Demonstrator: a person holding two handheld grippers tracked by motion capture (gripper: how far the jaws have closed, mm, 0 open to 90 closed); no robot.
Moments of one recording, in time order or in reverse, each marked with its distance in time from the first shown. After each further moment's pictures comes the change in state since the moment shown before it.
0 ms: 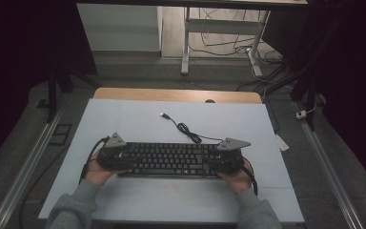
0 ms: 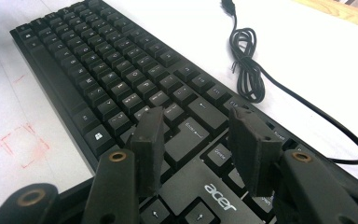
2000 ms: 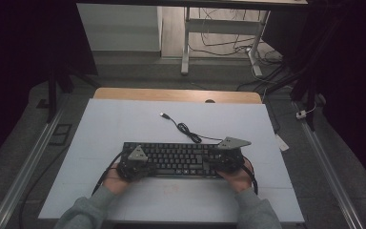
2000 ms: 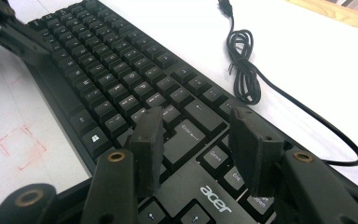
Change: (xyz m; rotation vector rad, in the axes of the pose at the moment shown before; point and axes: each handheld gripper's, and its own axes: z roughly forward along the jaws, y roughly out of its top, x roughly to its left) left arm -0.039 -0.005 0.038 0.101 -0.147 0.107; right arm -0.002 0.002 -0.001 0.001 -0.008 -0.003
